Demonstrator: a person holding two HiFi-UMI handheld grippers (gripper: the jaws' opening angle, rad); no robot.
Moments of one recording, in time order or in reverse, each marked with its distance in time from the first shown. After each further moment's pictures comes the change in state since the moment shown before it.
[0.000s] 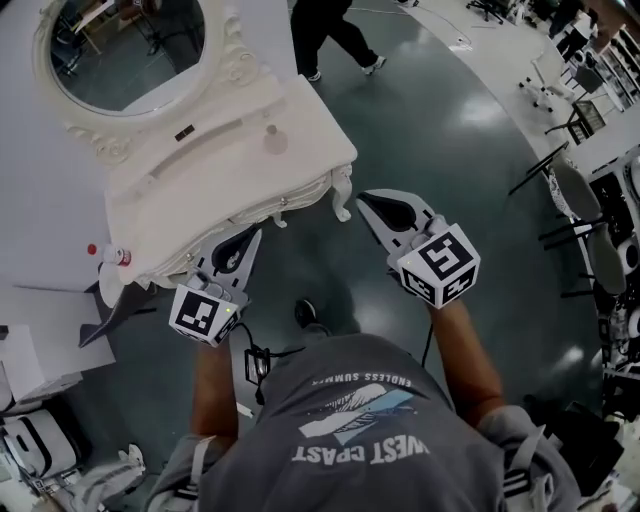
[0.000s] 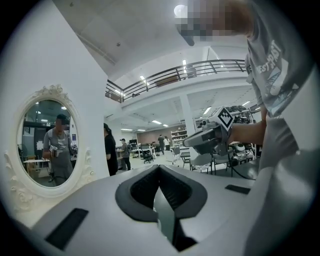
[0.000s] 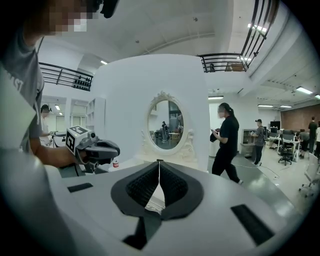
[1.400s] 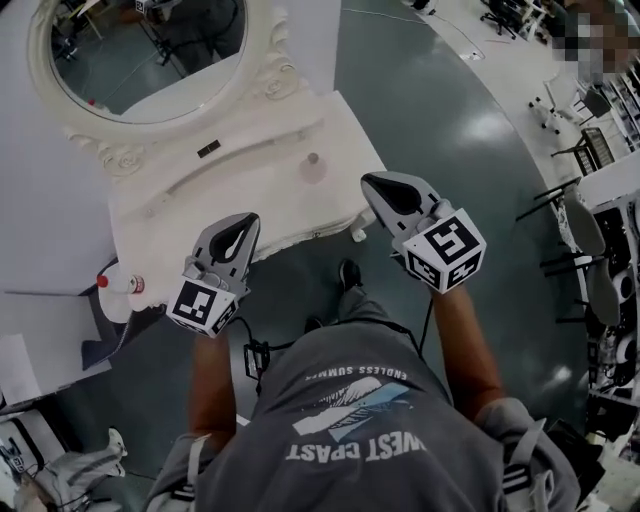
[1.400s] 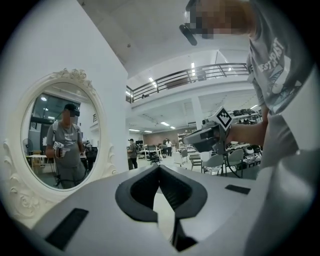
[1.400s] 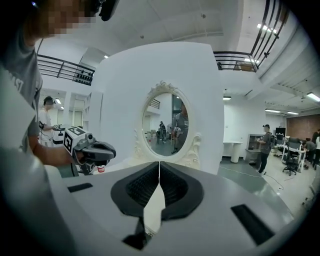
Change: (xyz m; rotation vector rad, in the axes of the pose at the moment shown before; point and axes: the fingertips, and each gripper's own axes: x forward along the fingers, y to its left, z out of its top) left arm 0.022 0.176 -0.035 -0.051 -0.028 0.051; right arm 0.175 -0.044 0.053 -0.061 0.007 0.014
